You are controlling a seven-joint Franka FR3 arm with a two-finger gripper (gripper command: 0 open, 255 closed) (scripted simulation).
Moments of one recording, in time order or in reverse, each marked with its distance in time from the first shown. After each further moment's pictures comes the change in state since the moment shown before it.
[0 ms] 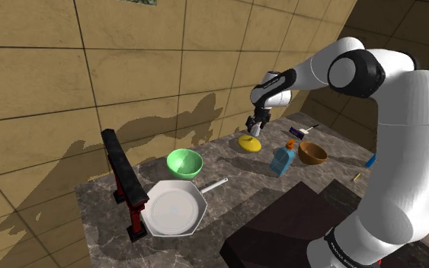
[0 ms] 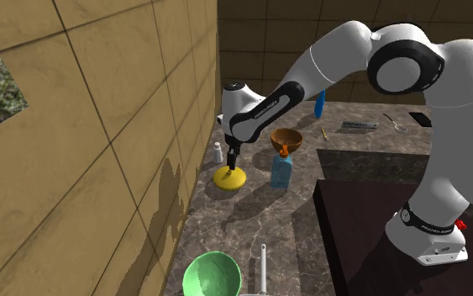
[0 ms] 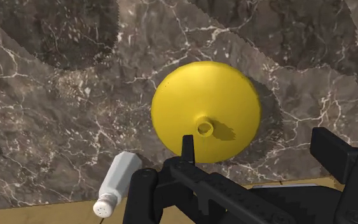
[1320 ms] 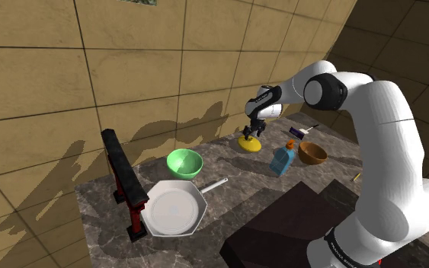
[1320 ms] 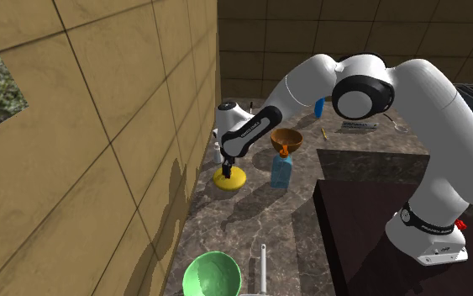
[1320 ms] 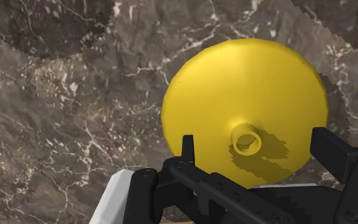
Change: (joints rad) arm -0.056 0.279 0.013 0.234 0.019 0.030 -0.025
